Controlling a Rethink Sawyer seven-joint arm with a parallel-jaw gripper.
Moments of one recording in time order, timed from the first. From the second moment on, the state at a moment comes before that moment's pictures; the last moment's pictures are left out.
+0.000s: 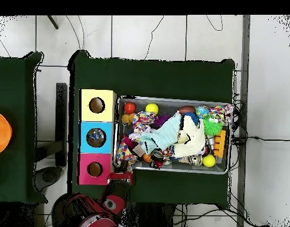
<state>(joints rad) 0.01 -0.75 0.67 2.33 -2.03 1.00 3.88</state>
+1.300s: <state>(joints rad) 0.01 -0.75 0.67 2.33 -2.06 1.00 3.88</state>
